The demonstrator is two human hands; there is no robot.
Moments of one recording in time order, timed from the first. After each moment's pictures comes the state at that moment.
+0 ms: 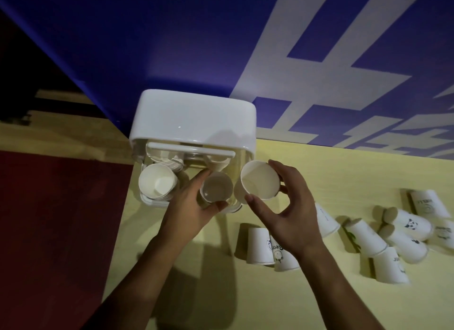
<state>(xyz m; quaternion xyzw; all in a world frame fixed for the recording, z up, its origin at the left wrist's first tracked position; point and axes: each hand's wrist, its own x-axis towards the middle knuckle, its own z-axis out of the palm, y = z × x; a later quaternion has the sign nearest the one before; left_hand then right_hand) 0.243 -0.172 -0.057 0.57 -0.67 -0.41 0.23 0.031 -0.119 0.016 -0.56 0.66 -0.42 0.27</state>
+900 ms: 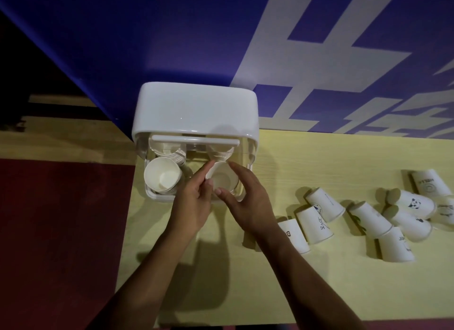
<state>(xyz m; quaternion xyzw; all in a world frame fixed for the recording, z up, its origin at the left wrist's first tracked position) 0.246 -0.169 -0.060 0.57 -0.58 -0.51 0.28 0.095 -0.130 -0.059 -0.55 0.68 -0.35 0.33</state>
